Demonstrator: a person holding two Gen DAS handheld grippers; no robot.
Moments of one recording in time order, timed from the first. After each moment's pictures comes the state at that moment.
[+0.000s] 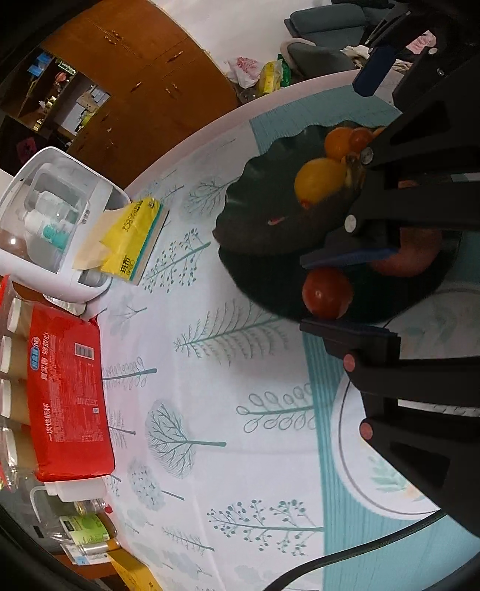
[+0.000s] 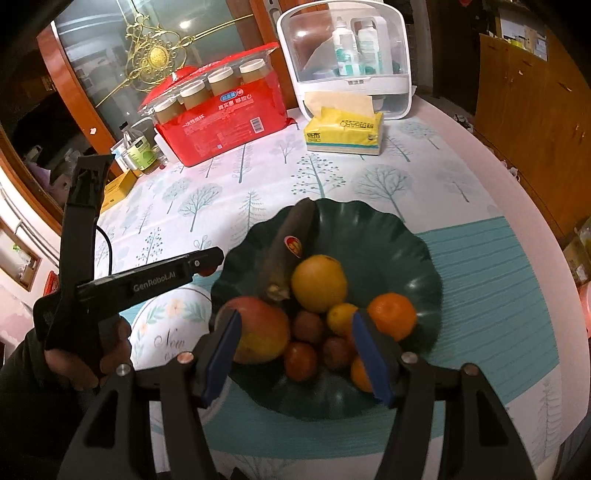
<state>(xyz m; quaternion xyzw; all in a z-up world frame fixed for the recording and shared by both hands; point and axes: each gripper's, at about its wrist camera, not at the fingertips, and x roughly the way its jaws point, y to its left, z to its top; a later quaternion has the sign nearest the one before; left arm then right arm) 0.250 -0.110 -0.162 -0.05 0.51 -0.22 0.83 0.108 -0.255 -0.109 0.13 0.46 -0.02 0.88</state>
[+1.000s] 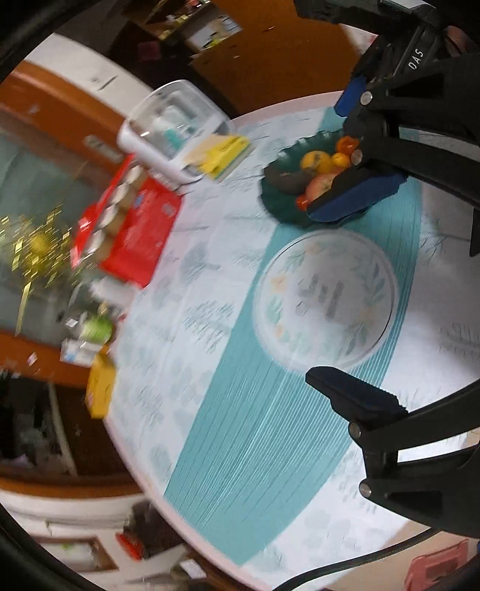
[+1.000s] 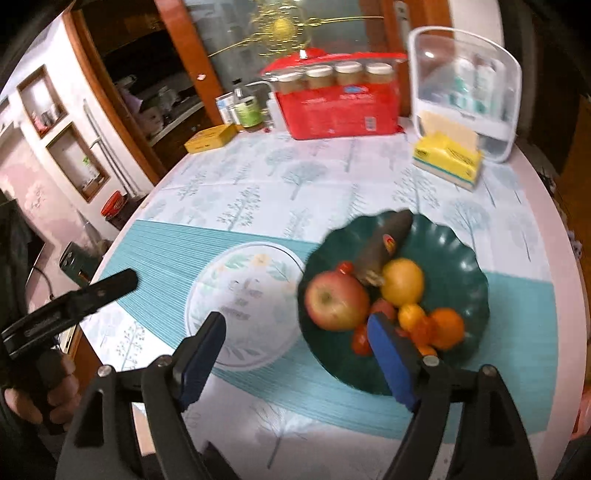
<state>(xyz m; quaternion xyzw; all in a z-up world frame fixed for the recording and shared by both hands) 0.065 0.047 -0.067 -0.19 0.42 0.02 0.89 0.087 -0.201 -0.065 0.03 0.47 0.17 0.87</state>
